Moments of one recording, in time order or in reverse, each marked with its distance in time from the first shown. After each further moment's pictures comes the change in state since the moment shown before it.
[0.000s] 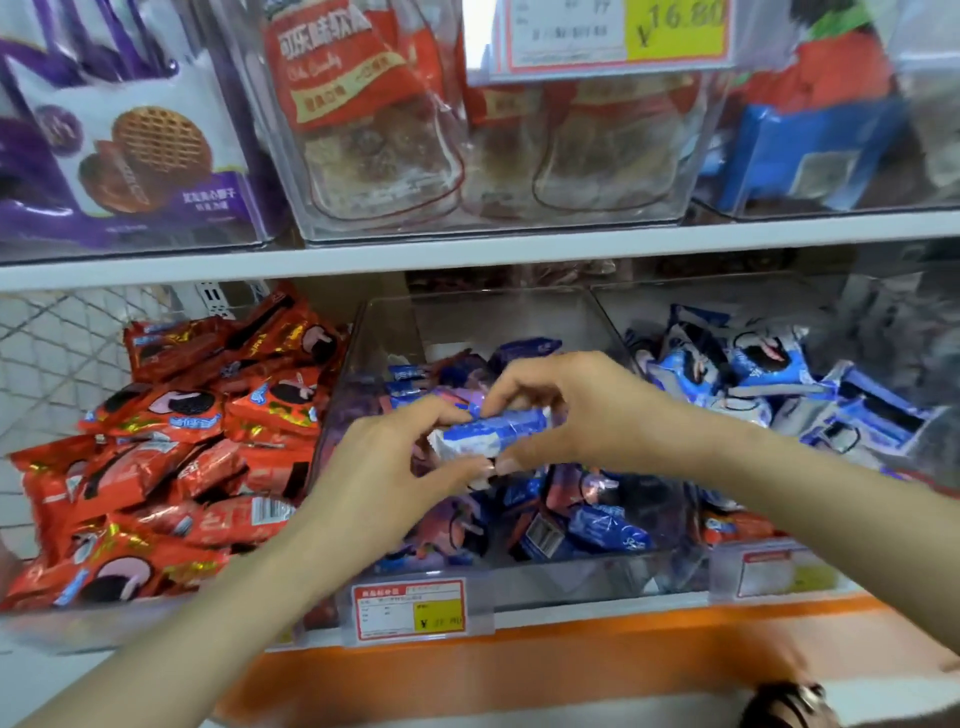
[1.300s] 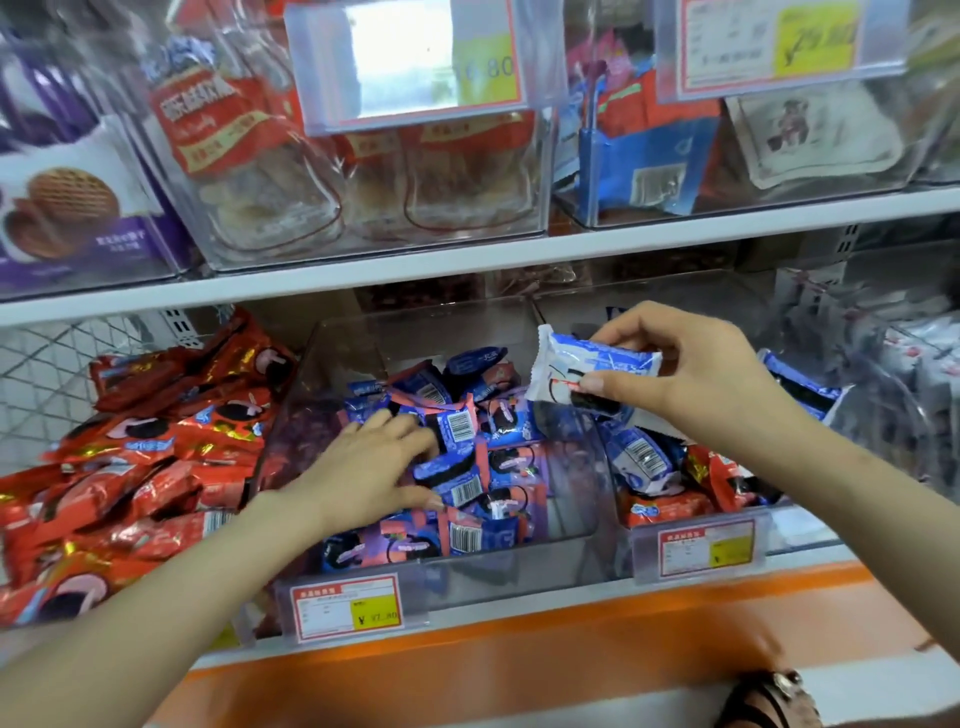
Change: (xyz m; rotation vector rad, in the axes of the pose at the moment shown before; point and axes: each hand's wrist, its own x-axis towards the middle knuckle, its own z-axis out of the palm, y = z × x) left_hand 0.042 -0.025 0.036 0.704 -0.469 0.101; right_hand -0.079 0.048 -0.045 0.165 0.575 0.176
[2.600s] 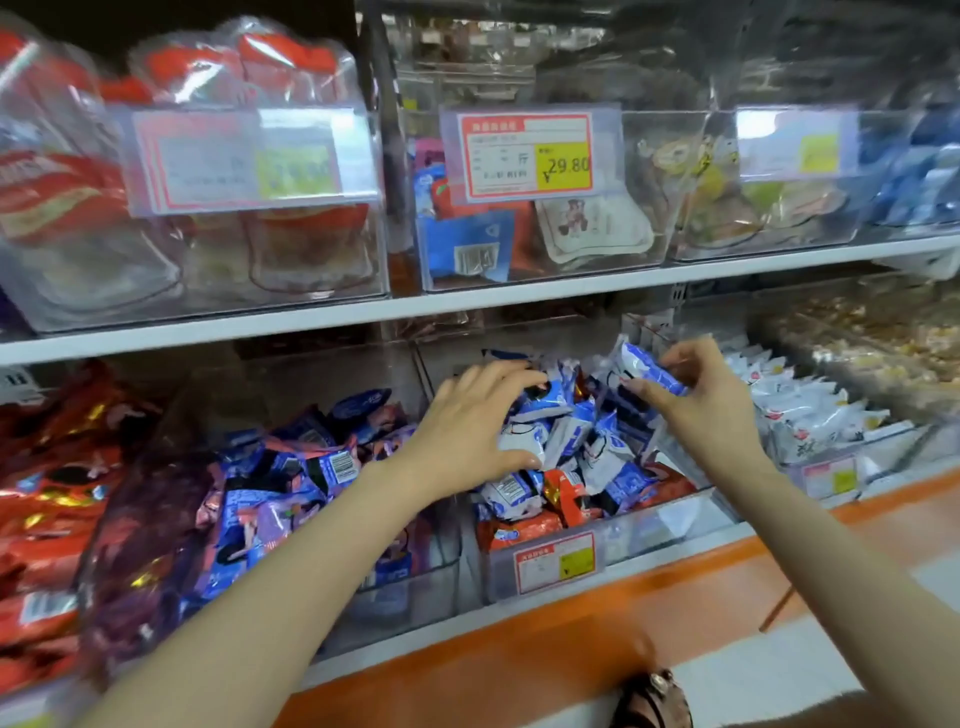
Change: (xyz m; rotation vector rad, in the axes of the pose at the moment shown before) left_hand 0.079 0.146 -0.061 -0.301 0.349 0.326; right_hand -0.021 0.086 -0.087 -0.140 0.523 0.204
